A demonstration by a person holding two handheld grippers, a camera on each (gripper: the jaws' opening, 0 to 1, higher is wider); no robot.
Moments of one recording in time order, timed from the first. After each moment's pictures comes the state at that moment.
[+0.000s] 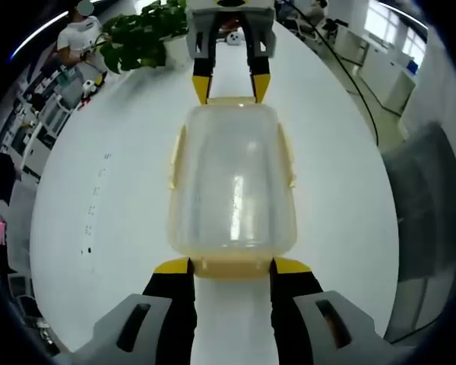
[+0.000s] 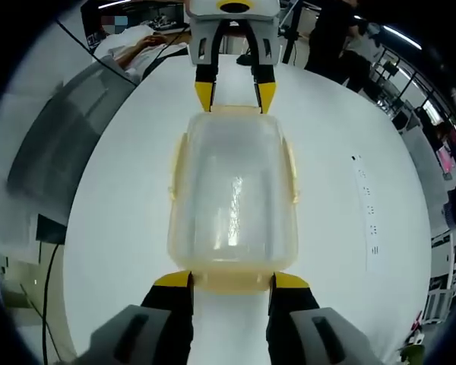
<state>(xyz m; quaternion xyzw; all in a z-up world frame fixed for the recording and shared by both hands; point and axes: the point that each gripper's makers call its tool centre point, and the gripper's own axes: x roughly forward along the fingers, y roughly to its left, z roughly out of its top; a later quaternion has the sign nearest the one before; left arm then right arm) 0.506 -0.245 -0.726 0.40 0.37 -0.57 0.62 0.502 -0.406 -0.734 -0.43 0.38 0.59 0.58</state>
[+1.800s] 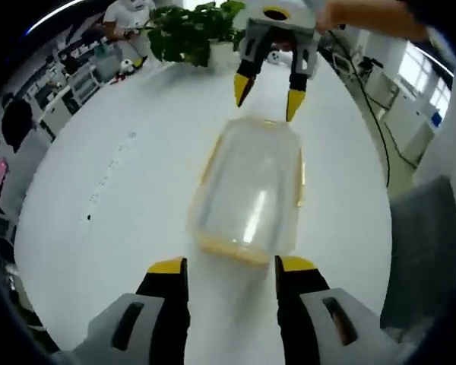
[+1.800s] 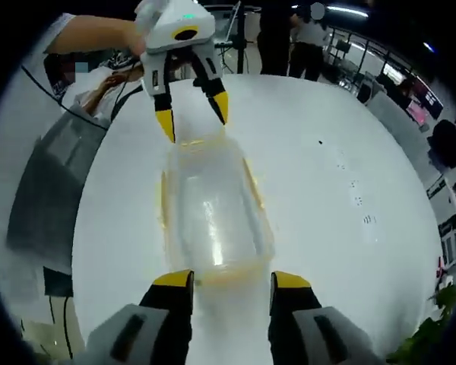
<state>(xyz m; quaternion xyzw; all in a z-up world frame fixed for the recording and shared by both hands) 0.517 -0.238 -0.713 0.28 0.41 -0.50 0.71 0.512 -0.398 -0.713 -0.28 0.41 0.53 0.69</state>
